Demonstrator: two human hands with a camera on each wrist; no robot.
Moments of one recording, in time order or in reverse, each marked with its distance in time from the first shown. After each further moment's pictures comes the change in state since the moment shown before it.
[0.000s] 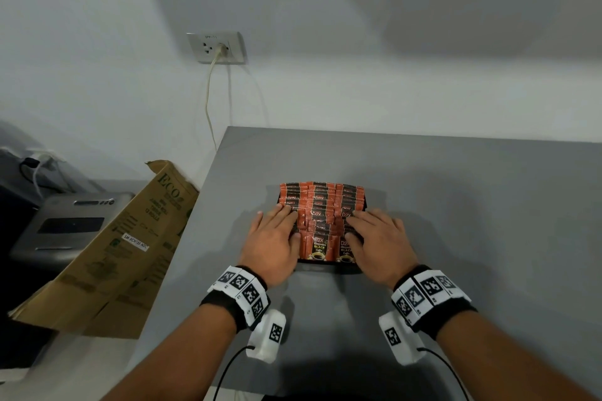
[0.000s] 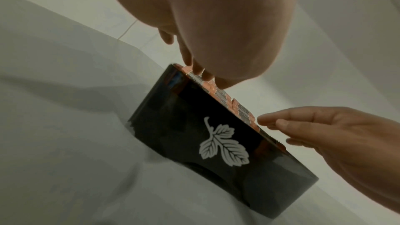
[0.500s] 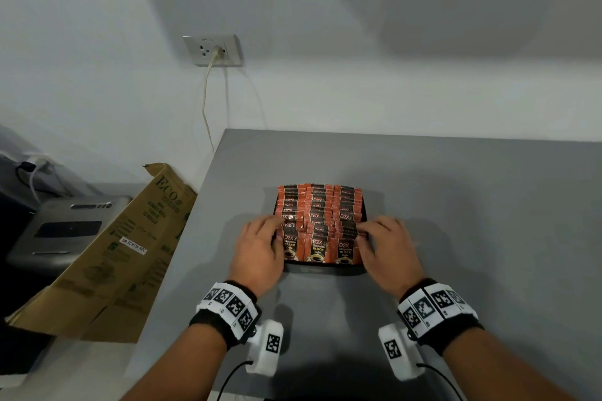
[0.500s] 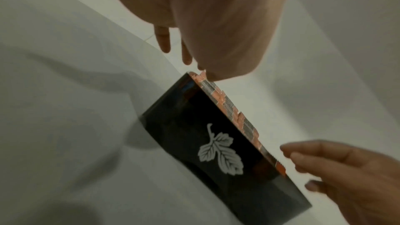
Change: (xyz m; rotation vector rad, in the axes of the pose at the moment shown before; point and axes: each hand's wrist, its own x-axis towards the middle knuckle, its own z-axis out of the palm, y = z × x) left_hand -0.014 -0.010 0.002 -0.218 0.192 -0.085; right_hand -0.011 0.014 0.008 0.220 0.150 0.074
